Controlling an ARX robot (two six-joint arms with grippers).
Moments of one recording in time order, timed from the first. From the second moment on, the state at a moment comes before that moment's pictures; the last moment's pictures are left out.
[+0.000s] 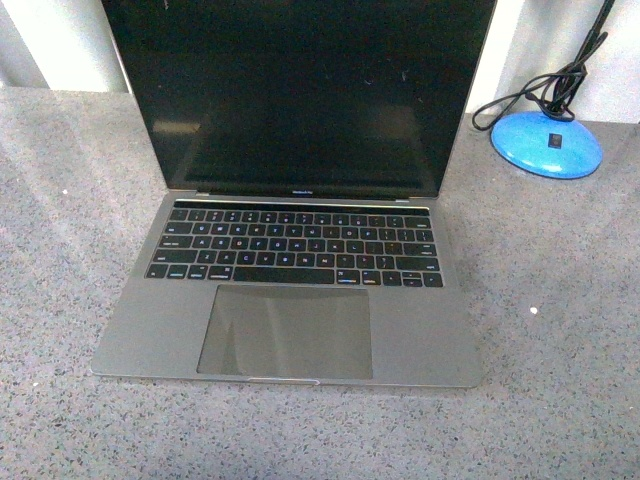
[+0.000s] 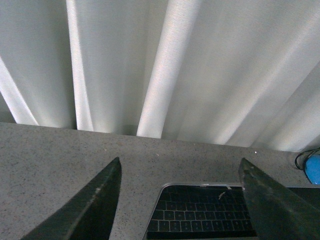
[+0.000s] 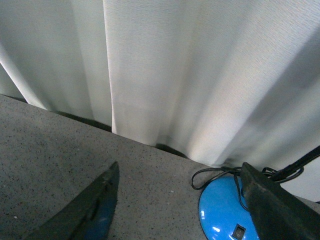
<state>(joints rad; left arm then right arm) -0.12 1.62 0.85 0.60 0.01 -0.16 0.24 1.84 1.26 0.24 0.07 -0.14</state>
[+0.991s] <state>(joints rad) -0.11 1.79 1.12 0.35 0.11 -0.39 0.31 2.02 1.52 0.11 0.01 0.08</state>
